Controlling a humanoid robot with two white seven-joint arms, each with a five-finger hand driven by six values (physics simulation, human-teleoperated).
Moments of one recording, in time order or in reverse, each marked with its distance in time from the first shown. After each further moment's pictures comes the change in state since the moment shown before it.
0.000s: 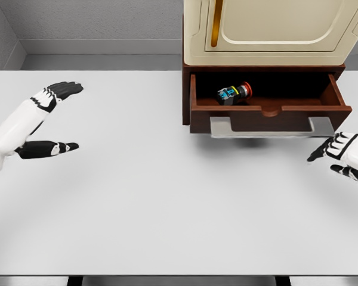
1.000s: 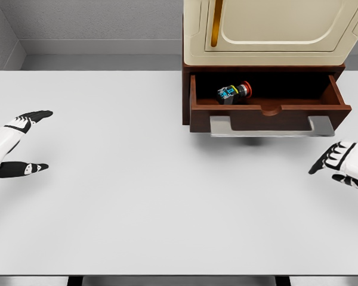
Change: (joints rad) left arm 0.052 -0.030 0.124 0.155 -0.097 -0.003 -0.084; right arm 0.043 -0.078 0.010 -0.026 0.007 0.000 0.007
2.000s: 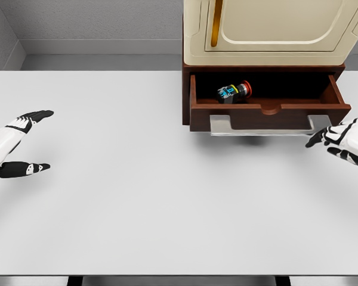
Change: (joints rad) left arm 0.000 -0.013 0.002 -0.001 0.003 0.000 0.000; right arm -0.135 0.087 0.000 -0.001 0.007 0.001 -0.009
